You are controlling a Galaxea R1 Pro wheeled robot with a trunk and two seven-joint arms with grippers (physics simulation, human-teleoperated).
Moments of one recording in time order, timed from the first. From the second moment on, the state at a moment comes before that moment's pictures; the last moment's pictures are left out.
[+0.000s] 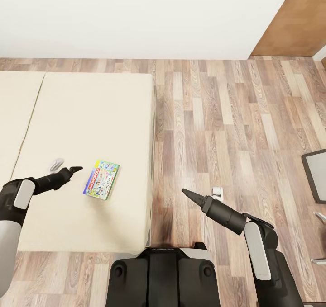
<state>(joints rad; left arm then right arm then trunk) -0.91 0.36 0.34 -0.76 0.52 0.77 -0.31 -0.37 0.11 -0.21 -1.56 -0.53 0.96 0.82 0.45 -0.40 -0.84</state>
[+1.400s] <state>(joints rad) -0.91 0.35 0.27 -0.64 0.50 0.51 -0.31 -0.37 0.11 -0.20 -1.56 -0.53 0.88 0.75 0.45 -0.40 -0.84</state>
